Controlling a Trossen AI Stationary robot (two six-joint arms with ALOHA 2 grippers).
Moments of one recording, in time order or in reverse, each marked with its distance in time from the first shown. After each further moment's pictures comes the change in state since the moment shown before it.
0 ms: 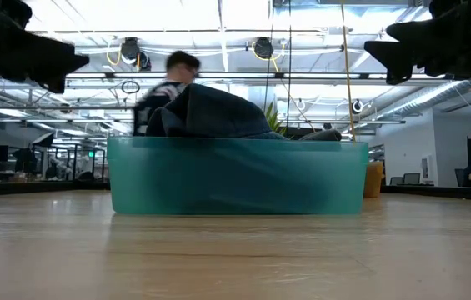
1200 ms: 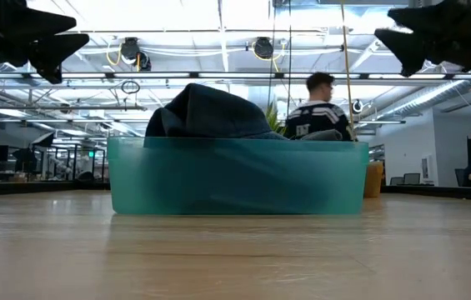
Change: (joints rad) left arm 0.001 -0.098 -0.002 0.085 -0.054 -0.017; right arm -0.257 -0.398 0.000 -0.176 -0.052 0.130
